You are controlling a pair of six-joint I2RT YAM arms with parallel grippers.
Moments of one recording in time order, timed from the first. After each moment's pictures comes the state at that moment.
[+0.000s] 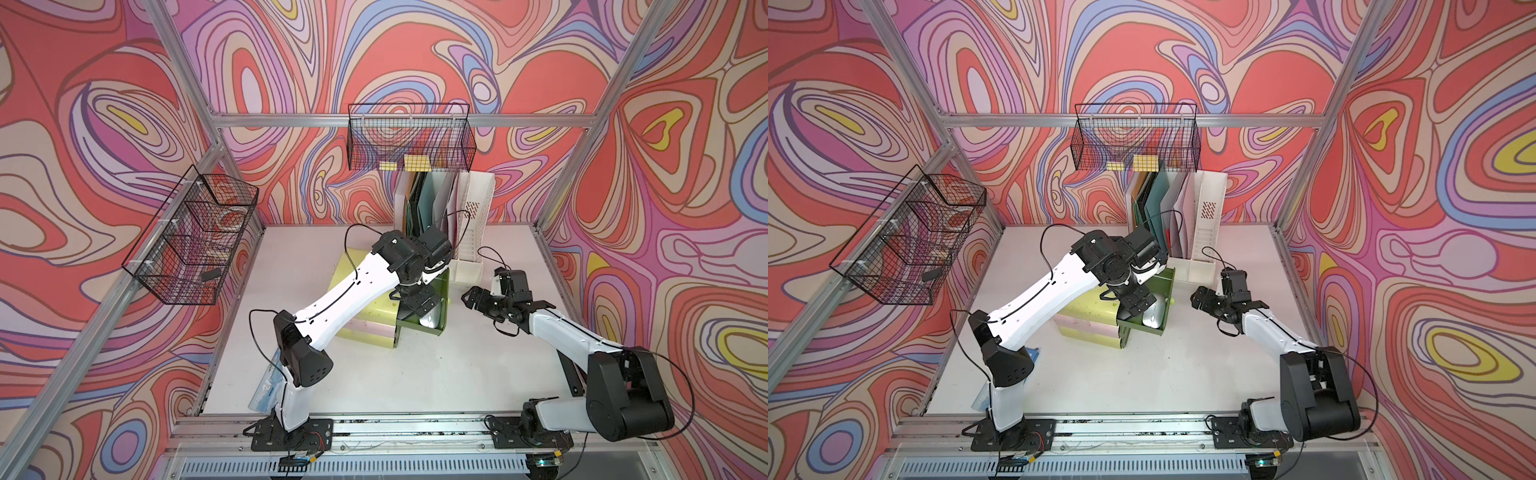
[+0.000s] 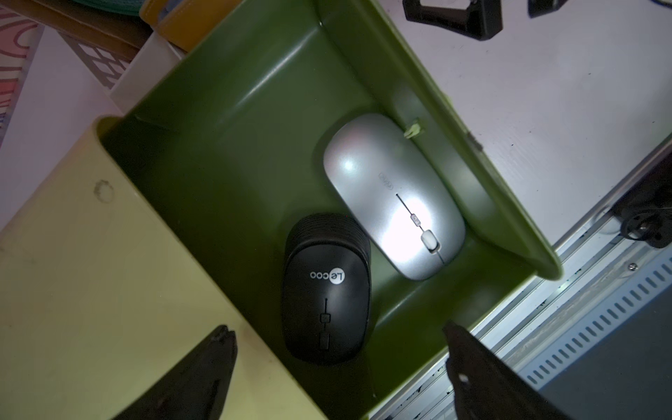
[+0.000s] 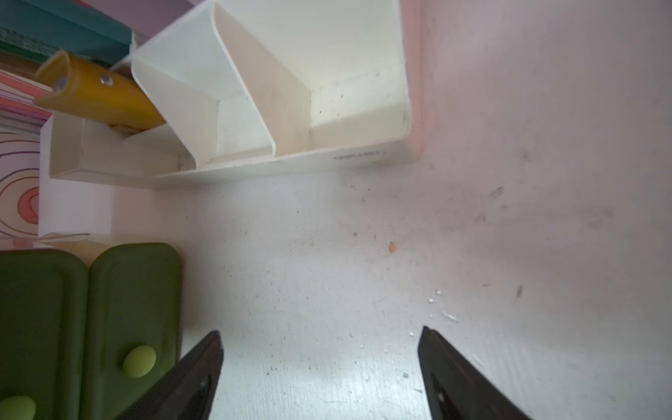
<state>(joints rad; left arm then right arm) -0.89 1.97 2.24 -1.56 -0.12 -0.03 0.13 1.39 0.70 -0.18 -0.29 0.52</state>
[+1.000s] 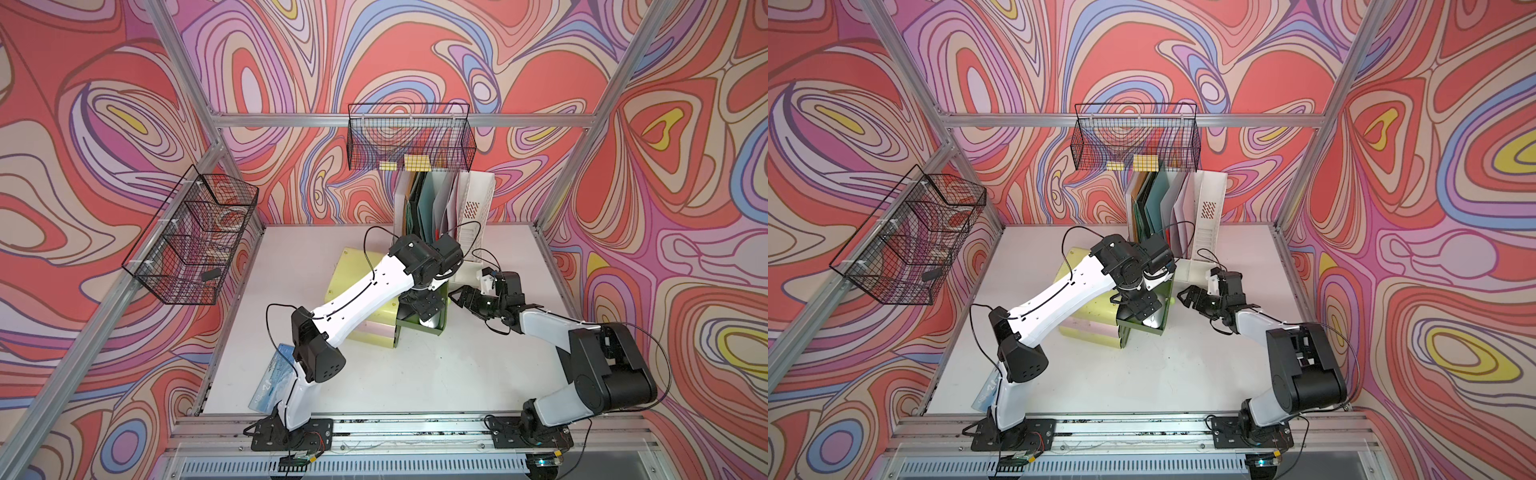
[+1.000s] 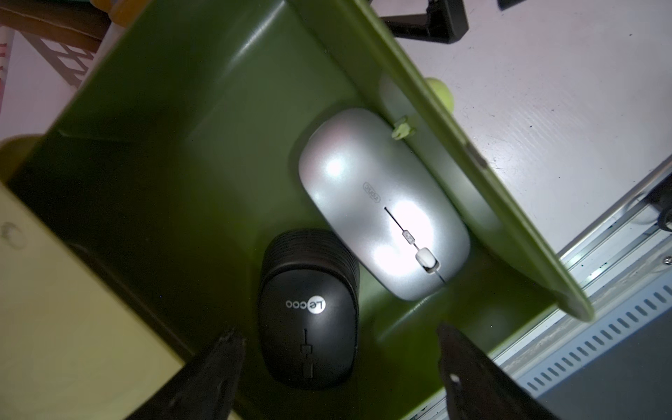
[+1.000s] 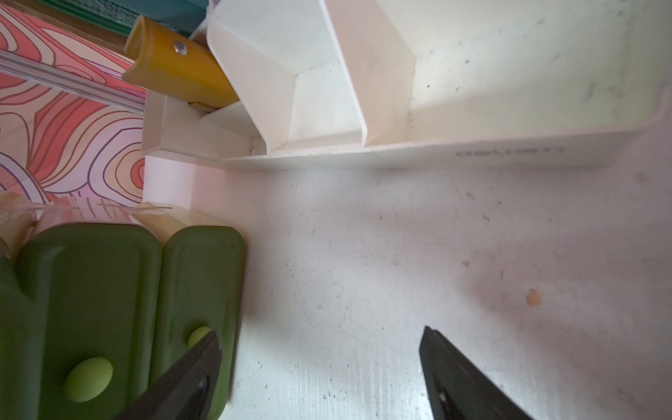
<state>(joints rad) -0.93 2.05 2.28 -1.59 -0.15 -0.03 0.13 1.52 0.67 0.09 -0.51 0.57</state>
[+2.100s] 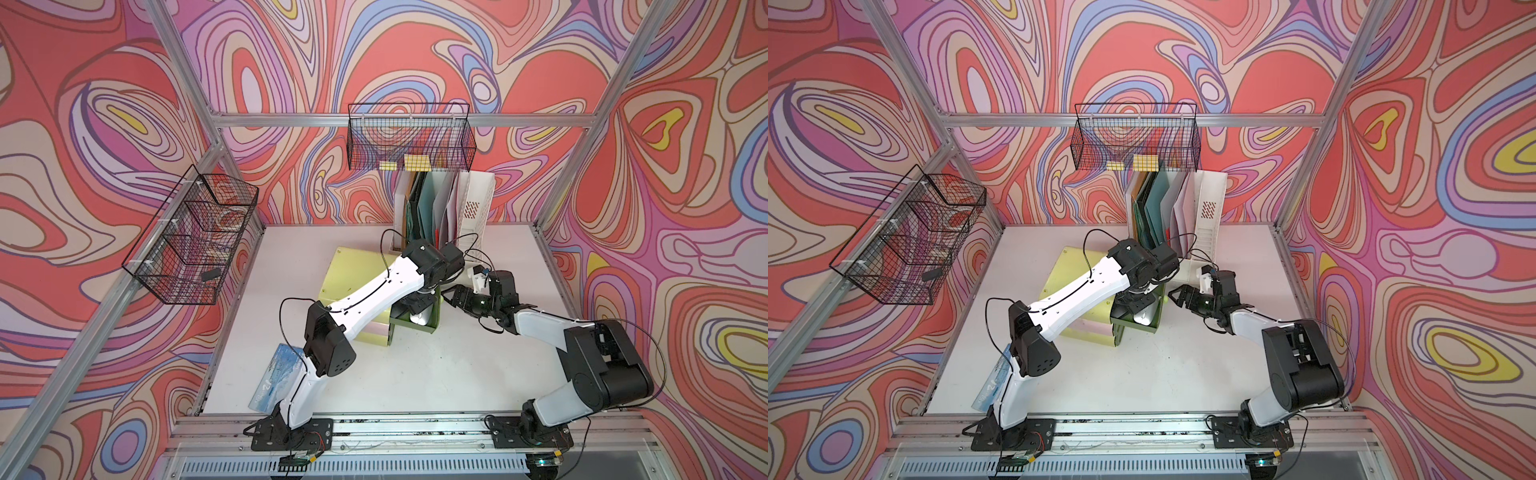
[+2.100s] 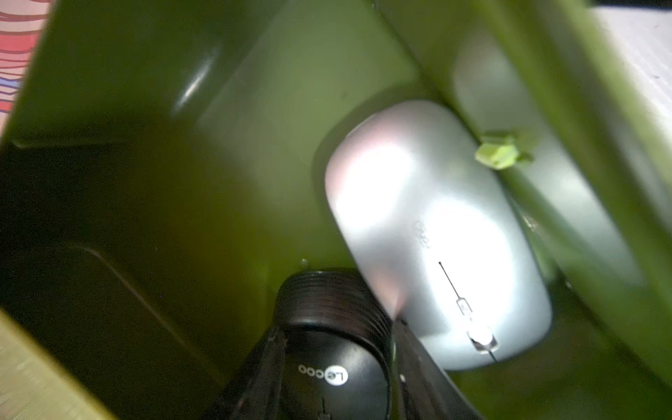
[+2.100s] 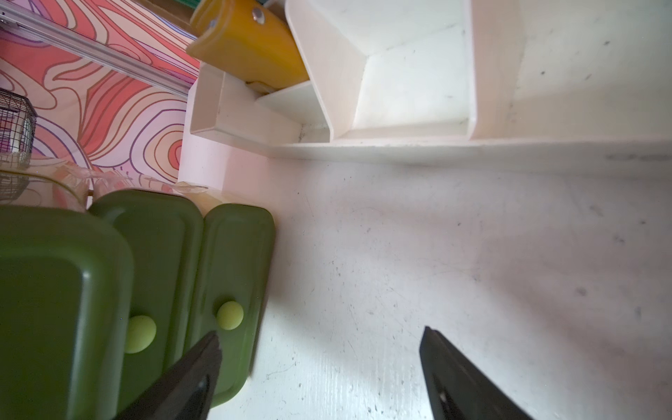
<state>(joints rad) -0.92 2.14 2.27 -1.64 -0.32 -0.06 0.19 1.54 0.67 0.18 -0.57 0.60</state>
